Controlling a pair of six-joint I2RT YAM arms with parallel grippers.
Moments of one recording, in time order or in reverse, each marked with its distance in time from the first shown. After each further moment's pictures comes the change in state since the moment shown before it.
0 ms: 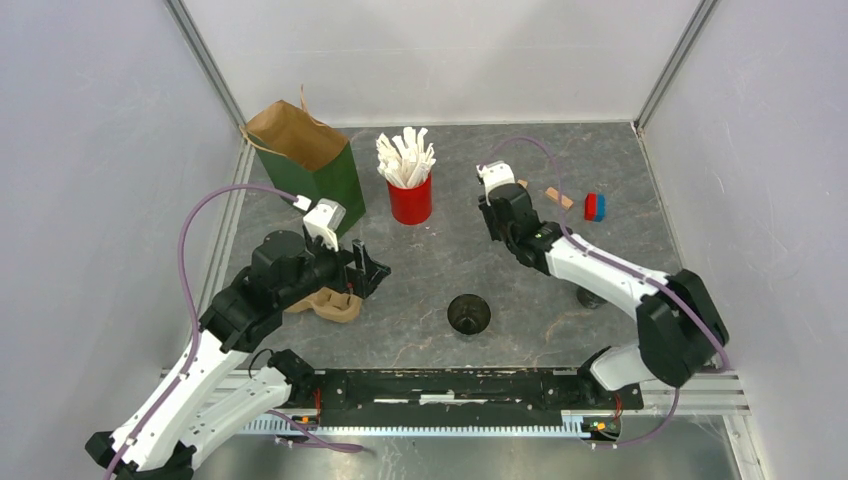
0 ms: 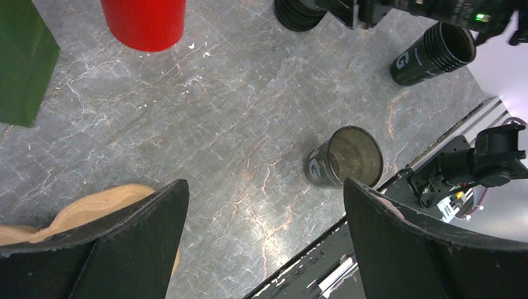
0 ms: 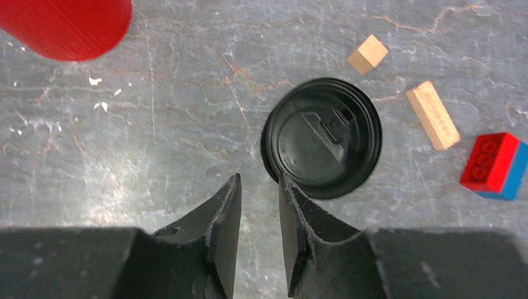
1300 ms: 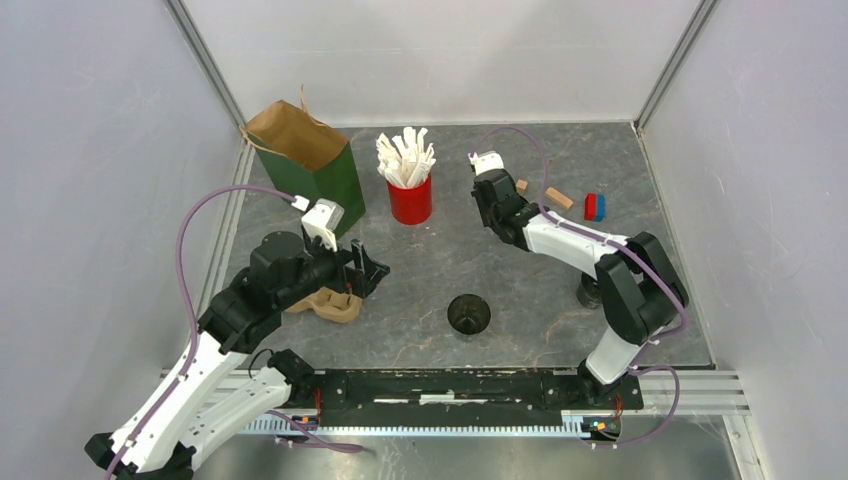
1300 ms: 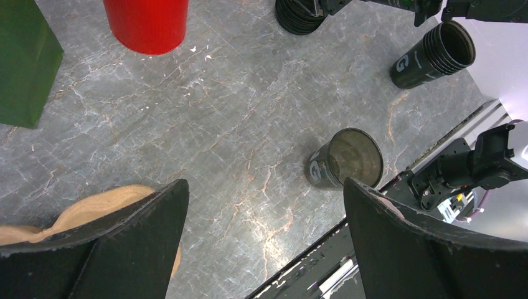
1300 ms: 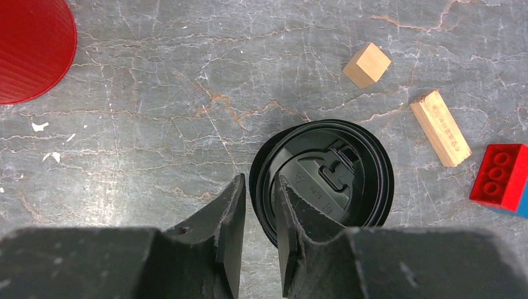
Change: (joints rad) left arm 0.000 -0.011 0.000 0.003 -0.007 0.000; right arm -0.052 0.270 0.174 0.016 0.040 0.022
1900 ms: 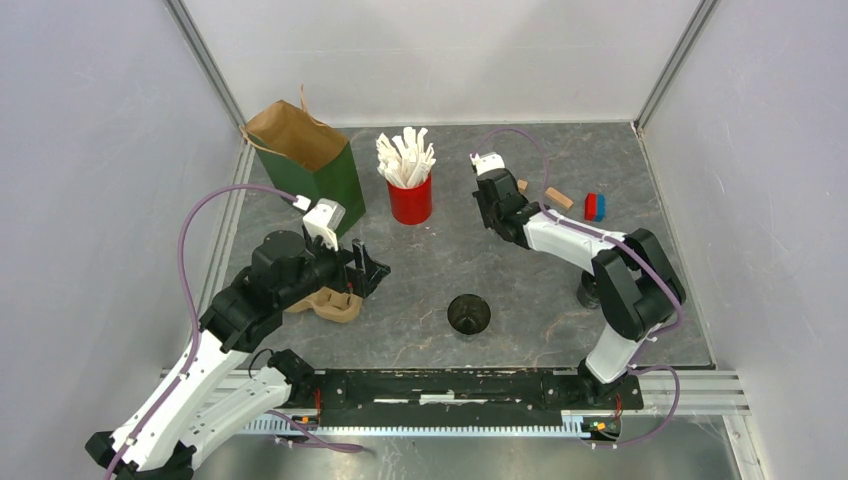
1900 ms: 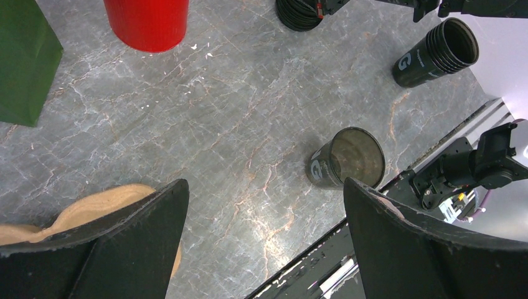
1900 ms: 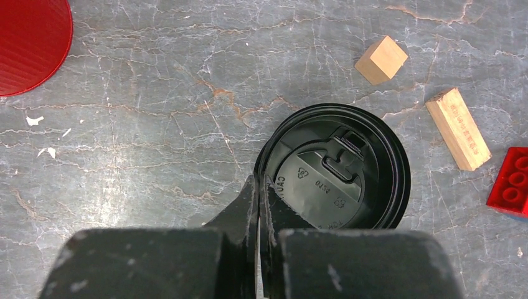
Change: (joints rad) left arm 0.000 0.010 -0.001 0.000 -0.001 0.000; right arm -0.023 0.027 0.000 0.003 -0.051 0.000
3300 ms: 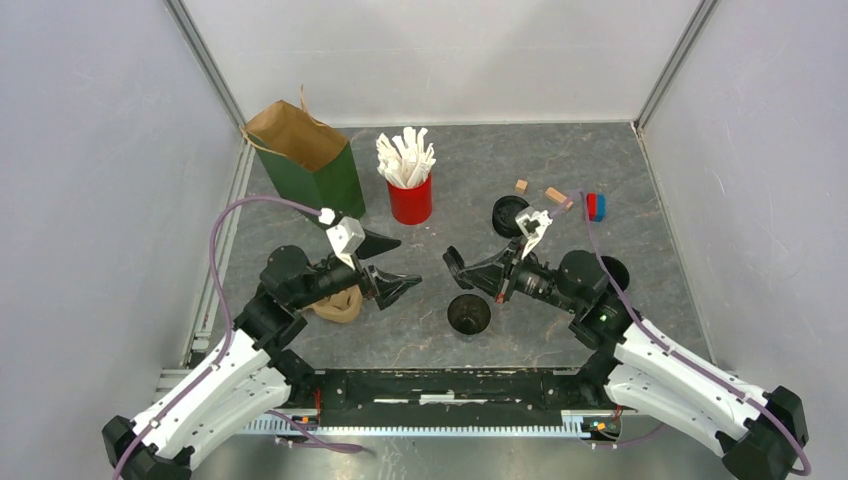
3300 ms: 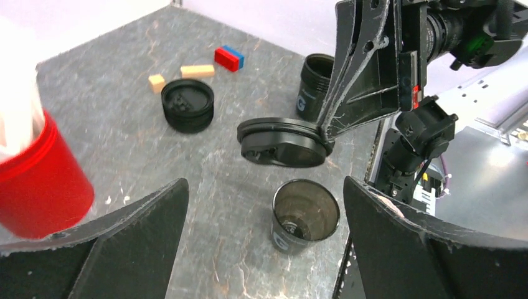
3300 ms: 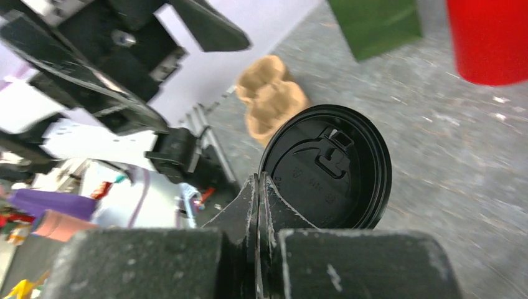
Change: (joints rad) left arm -0.008 -0.031 -0.298 0.679 0.384 0.169; right arm 0.200 -0.958 -0.581 0.288 -0.709 0.500
